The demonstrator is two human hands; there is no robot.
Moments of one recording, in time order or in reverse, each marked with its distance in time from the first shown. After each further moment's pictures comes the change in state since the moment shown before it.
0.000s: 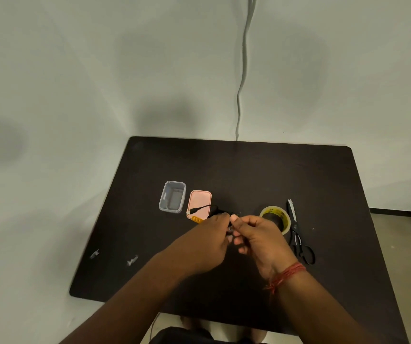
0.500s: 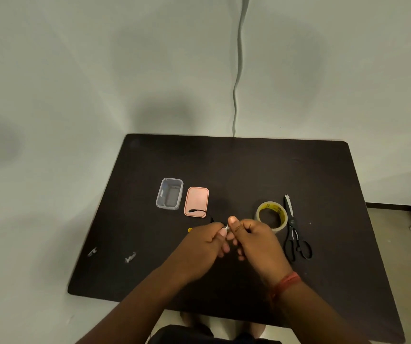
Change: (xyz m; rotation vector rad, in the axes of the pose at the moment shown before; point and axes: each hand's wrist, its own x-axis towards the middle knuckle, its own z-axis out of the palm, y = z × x) left_hand -0.017 -0.009 0.025 -0.334 0.115 -0.076; right_hand 0.000 0.026 -0.007 -0.388 0.049 -0.199
